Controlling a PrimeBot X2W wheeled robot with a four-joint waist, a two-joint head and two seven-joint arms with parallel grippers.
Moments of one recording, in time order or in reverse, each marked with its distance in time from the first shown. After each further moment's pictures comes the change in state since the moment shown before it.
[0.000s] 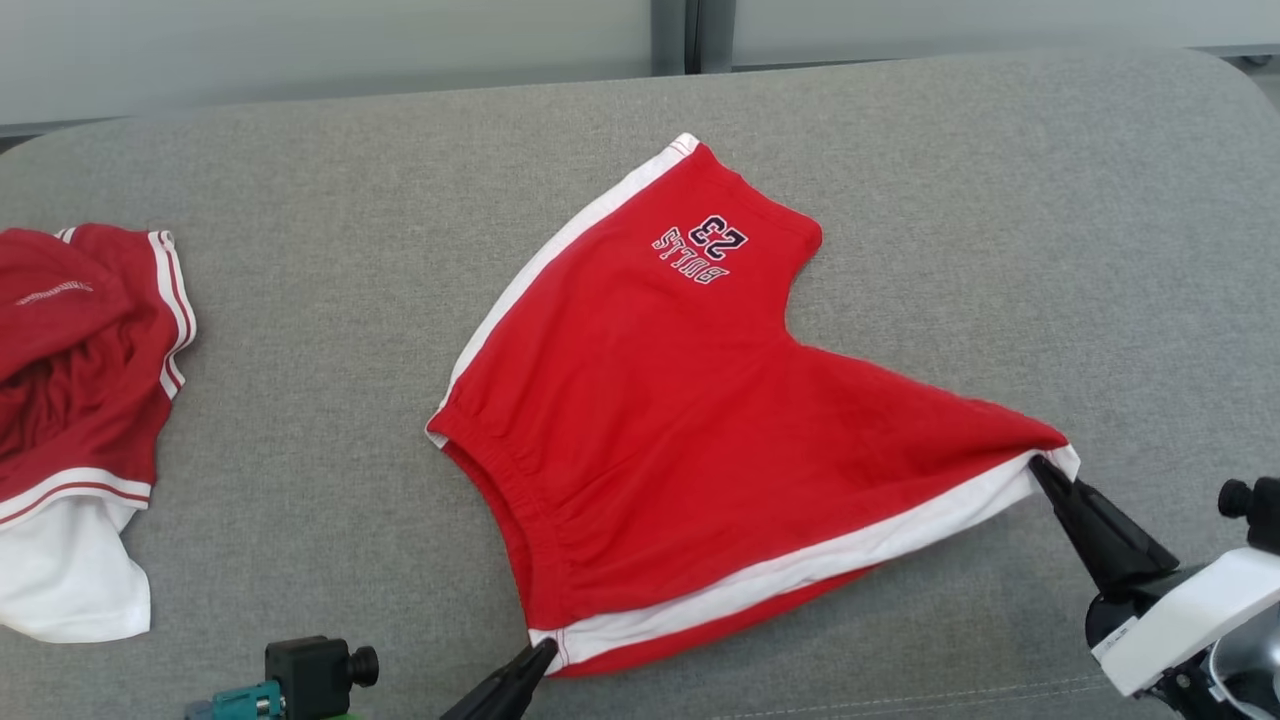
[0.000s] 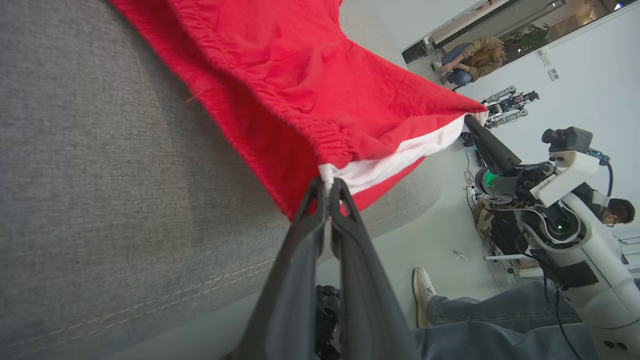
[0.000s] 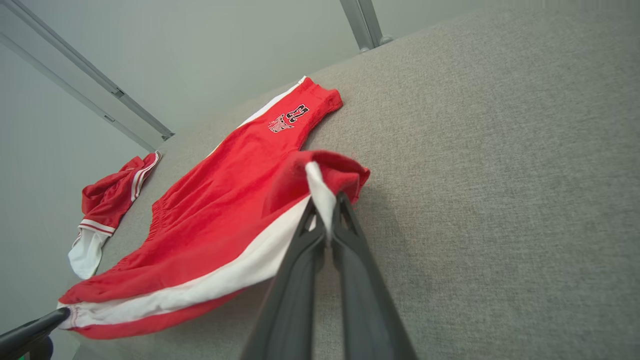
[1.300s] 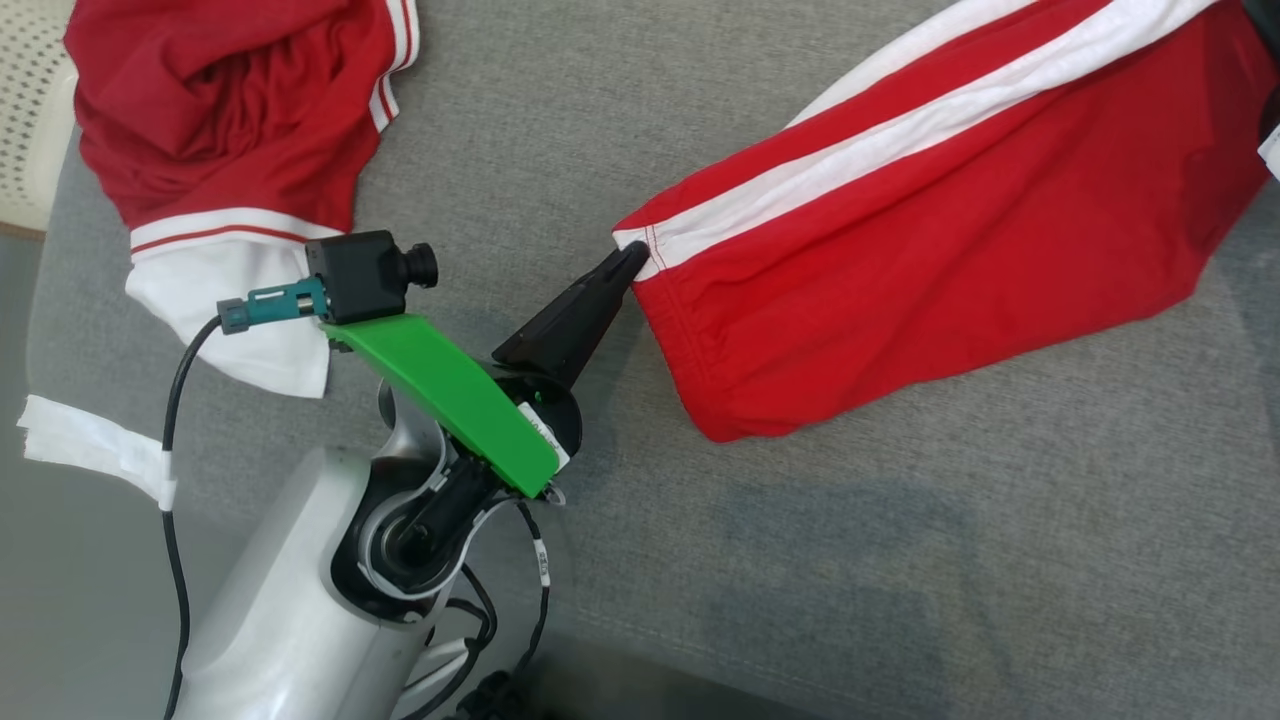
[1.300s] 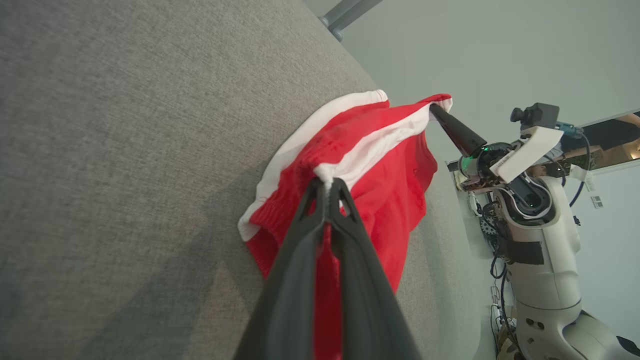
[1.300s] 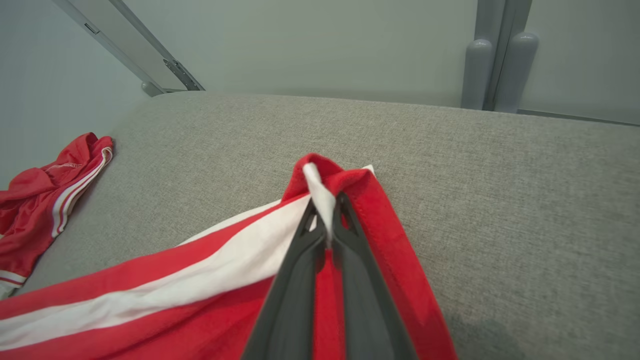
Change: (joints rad) left arm -0.627 -0.246 0.026 0.131 -0.111 0.096 0.140; right arm -0.825 -0.169 -0.020 0.161 -0.059 -0.134 0.438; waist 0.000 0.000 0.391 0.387
